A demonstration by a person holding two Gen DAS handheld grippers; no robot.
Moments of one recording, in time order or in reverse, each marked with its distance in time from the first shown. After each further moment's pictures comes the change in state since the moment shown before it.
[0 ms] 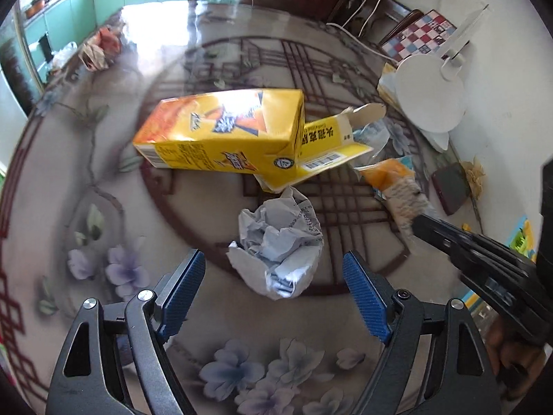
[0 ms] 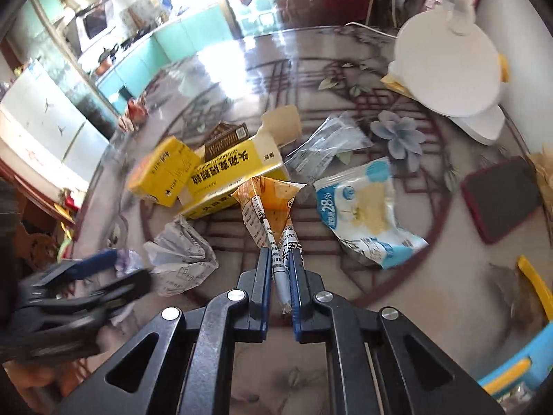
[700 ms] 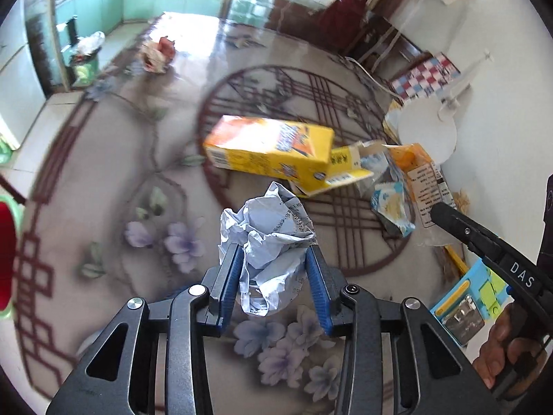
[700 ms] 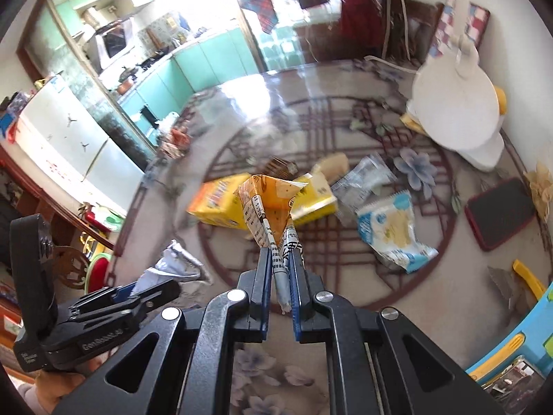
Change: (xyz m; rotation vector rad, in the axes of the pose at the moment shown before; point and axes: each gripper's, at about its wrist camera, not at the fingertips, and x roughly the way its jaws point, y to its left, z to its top) left arm -0.081 0.046 -0.018 -0.114 -0.104 0.002; right arm -0.061 0.062 0.006 -0.047 -0.114 0.068
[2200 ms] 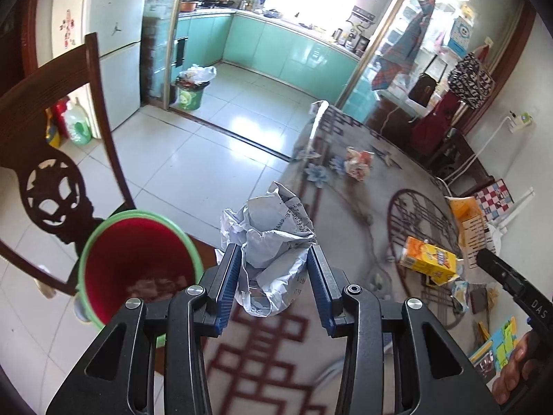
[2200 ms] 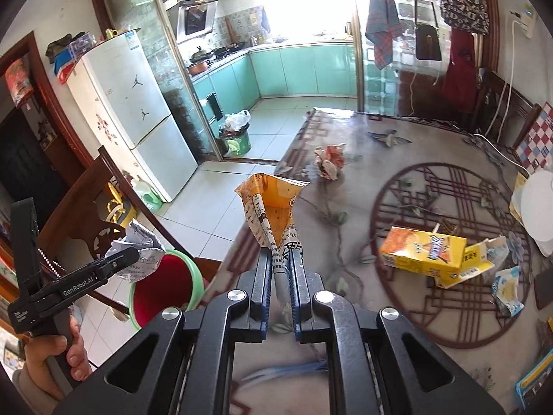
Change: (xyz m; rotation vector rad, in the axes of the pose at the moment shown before) left arm -0.142 0.268 0.006 -0.255 -0.270 0.162; right arm 0.015 0.305 -0.006 -0.265 -0.056 0.088
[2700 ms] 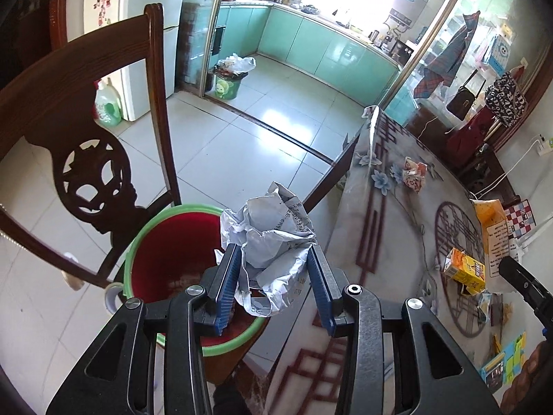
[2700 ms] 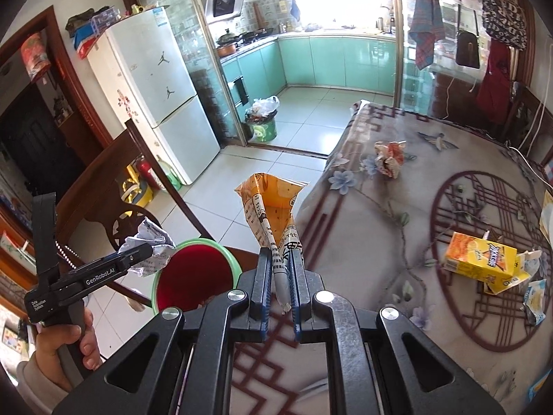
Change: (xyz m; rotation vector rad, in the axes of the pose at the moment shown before) left arm 0.005 0.088 0.006 -0.080 0.028 0.082; right arm 0.045 0.090 -0.001 -0.076 0.062 0.063
